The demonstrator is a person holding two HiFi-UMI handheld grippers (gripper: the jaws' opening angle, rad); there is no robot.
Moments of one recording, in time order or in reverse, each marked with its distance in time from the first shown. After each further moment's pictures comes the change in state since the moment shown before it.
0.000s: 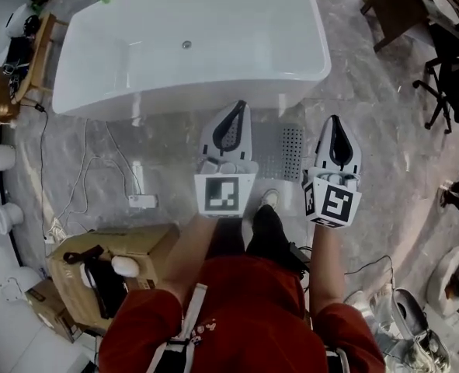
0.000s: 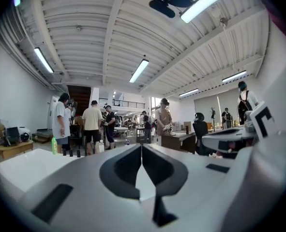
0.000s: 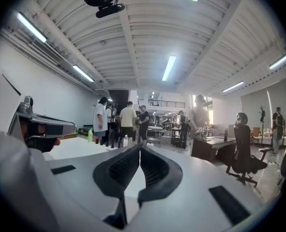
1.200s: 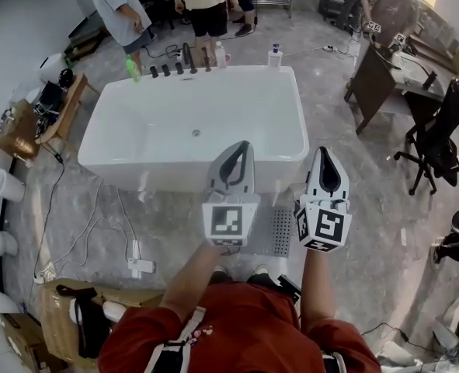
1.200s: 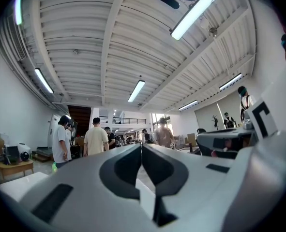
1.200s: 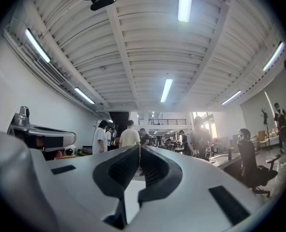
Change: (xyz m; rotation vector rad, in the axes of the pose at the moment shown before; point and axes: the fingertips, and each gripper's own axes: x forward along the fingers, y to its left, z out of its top) left arm -0.025 -0.051 0.155 0.127 -0.194 0.011; right arm -0.039 -0.040 0.163 0.046 -0.244 0.016
